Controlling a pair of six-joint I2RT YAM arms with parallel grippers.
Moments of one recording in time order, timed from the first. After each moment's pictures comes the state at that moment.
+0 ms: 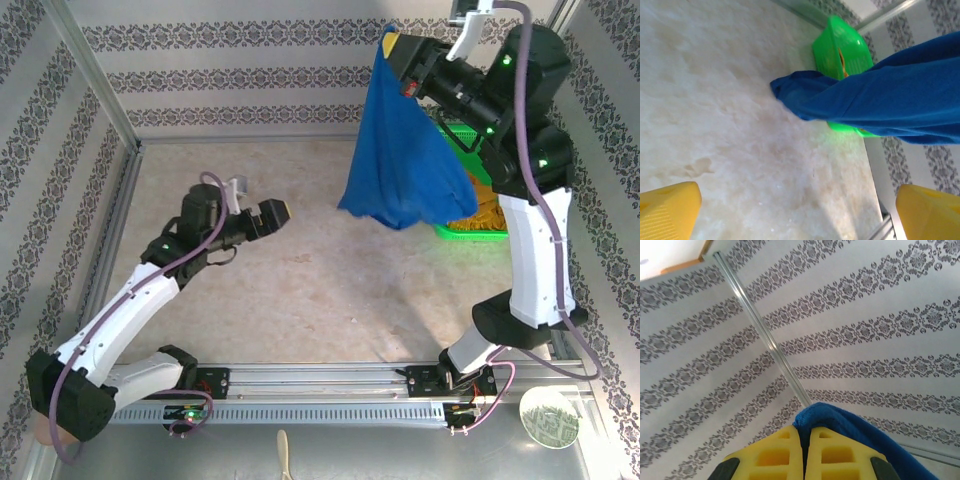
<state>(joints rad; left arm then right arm) -0.46 1.09 0.94 -0.34 0.31 -0.78 0.39 1.63 2.49 -0.77 -0.34 0.52</state>
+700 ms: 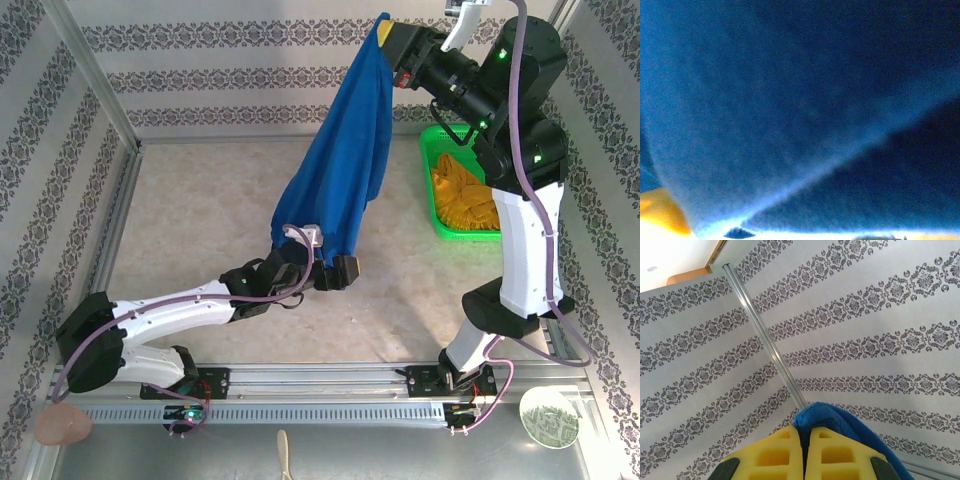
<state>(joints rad) -0.98 1.32 0.82 0.03 -0.10 -0.87 0.42 1.70 2.65 -0.79 -0.30 0.50</state>
